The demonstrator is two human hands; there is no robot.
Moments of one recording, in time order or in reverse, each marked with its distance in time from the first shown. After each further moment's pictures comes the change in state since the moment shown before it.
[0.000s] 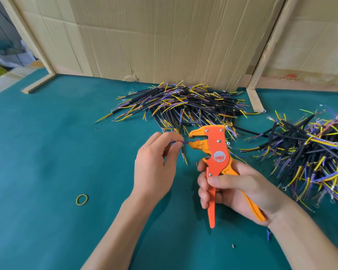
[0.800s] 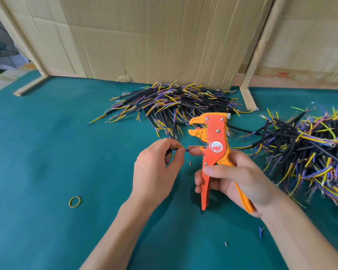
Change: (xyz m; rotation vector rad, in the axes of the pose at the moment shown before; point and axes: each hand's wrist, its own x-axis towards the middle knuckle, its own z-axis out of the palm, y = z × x) left_hand -0.006 0.005 0.009 0.026 -0.094 -0.057; right_hand 0.003 -0.005 0.000 -0.097 0.140 -0.151
